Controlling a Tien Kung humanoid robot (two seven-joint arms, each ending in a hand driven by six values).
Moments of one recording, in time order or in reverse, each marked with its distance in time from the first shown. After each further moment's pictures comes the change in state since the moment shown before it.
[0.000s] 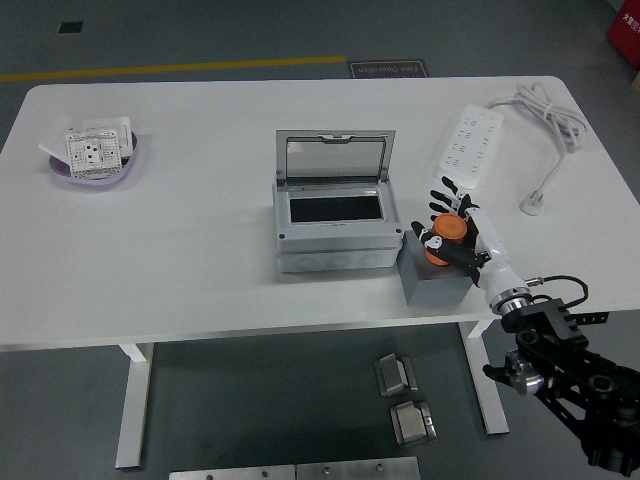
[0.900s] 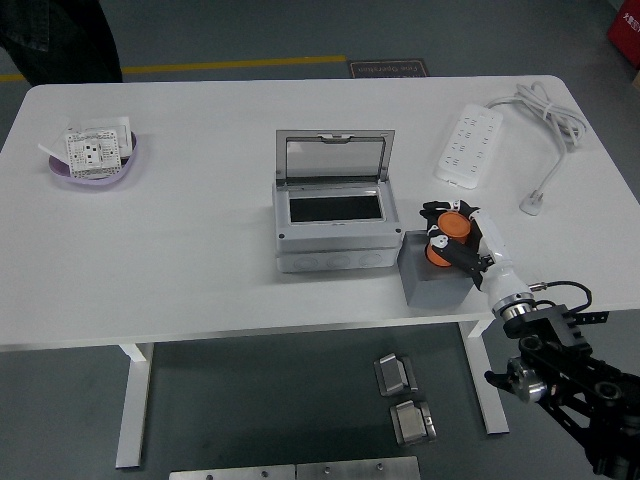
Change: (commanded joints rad) left arm -0.001 -0.003 -0.010 -0.003 0.009 0.015 -0.020; right arm -0.023 -0.017 0.000 0.045 0.010 -0.032 0.023
